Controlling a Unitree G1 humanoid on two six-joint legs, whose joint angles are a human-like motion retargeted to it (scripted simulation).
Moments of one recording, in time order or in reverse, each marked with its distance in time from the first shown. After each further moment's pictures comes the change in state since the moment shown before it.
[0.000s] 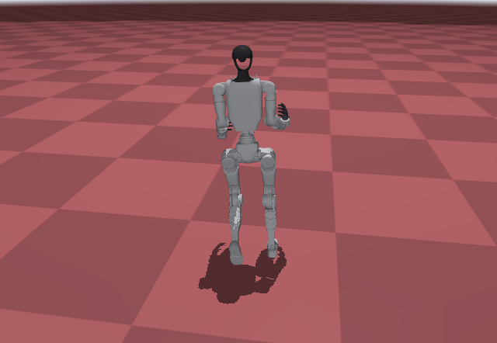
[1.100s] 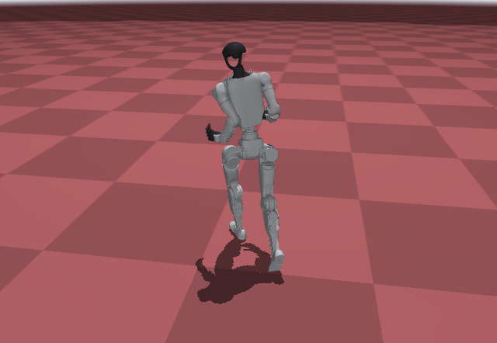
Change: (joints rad) left arm 0.174 -0.053 0.059 -0.194 -0.160 0.058 -0.126; right arm 0.147 0.000 0.094 -0.045 -0.378 -0.058 -0.033; waist 0.191 -0.157 0.117; left_leg -0.155 -0.066 0.113 -0.936 -0.162 0.217; right_leg 0.389 0.101 0.007 -0.026 0.884 0.172
